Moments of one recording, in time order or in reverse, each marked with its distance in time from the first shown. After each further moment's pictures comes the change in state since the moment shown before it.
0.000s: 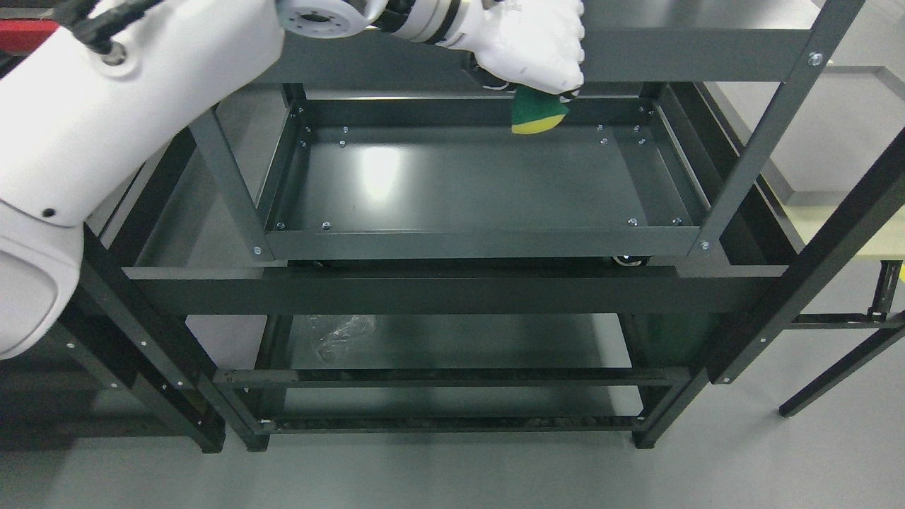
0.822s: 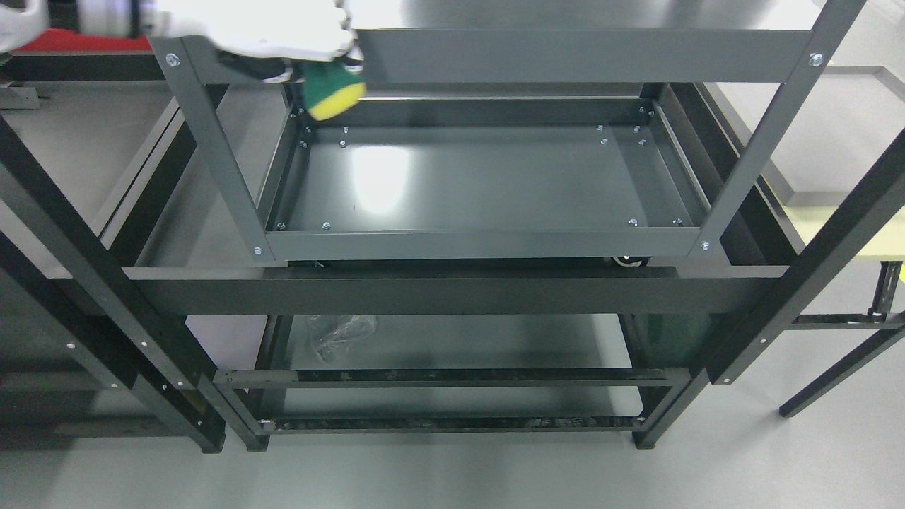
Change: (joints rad) left arm 0.218 0.505 0.265 -0.227 0.290 0.000 -0.130; right arm 0.000 0.000 0.000 0.000 0.000 0.000 -0.003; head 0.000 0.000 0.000
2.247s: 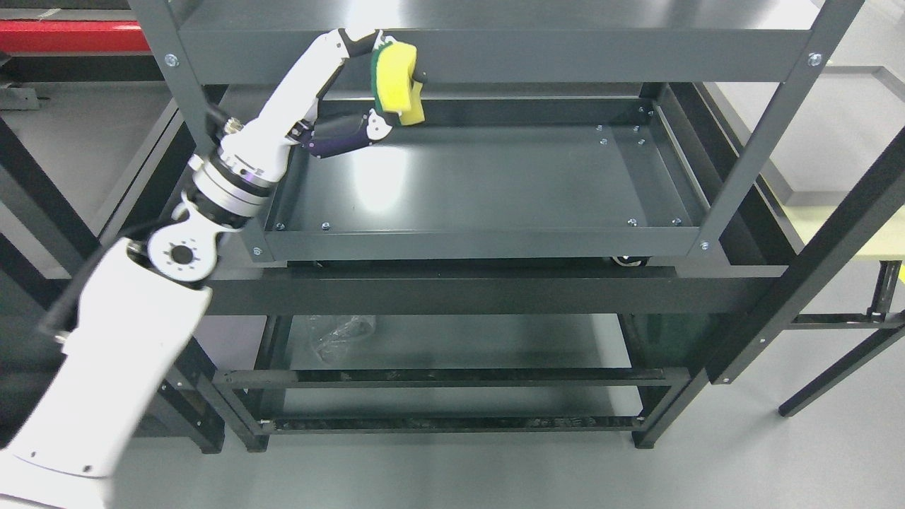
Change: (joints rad) left arm 0.663 -0.472 0.383 0.108 0.478 0.127 0.608; right arm 0.000 0.000 0.000 0.000 0.000 0.000 0.006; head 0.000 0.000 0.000
